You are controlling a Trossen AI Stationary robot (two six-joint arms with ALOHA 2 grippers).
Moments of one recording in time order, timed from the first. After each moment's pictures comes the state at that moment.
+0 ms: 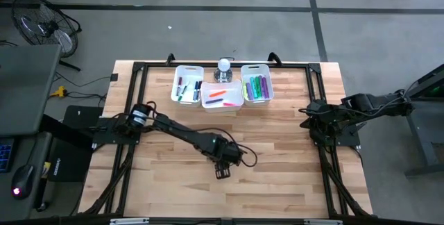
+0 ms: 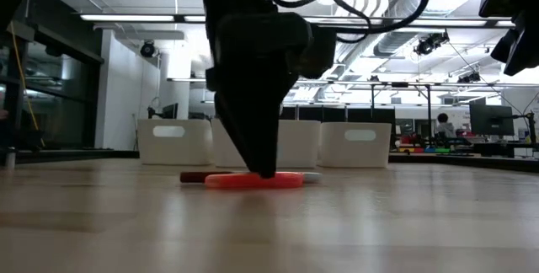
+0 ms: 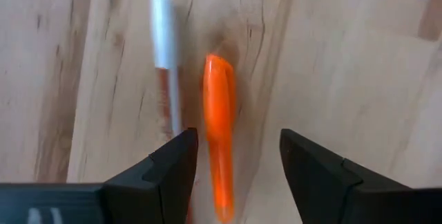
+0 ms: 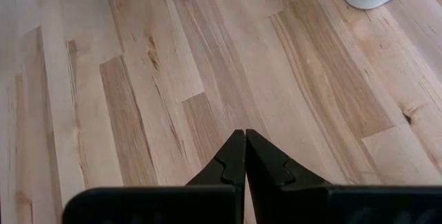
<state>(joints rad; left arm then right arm) -0.29 2.14 1.64 -0.79 -0.04 -0.51 0.23 0.43 0.62 -1.12 0.13 0.63</state>
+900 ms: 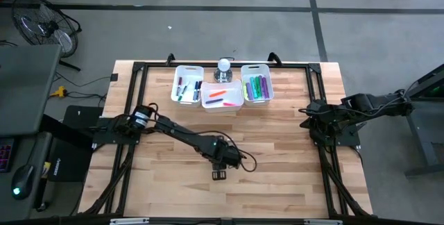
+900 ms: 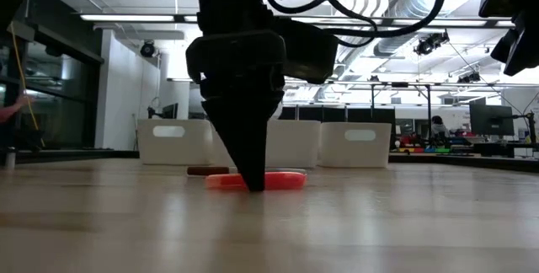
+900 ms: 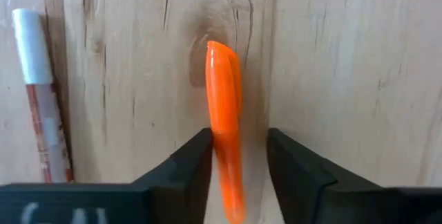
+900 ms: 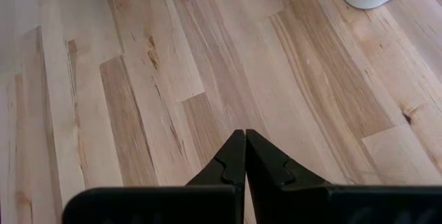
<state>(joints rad) -0.29 2.18 1.64 -0.81 -0.09 -0.36 0.23 0.43 0.62 -1.12 0.13 0.63</state>
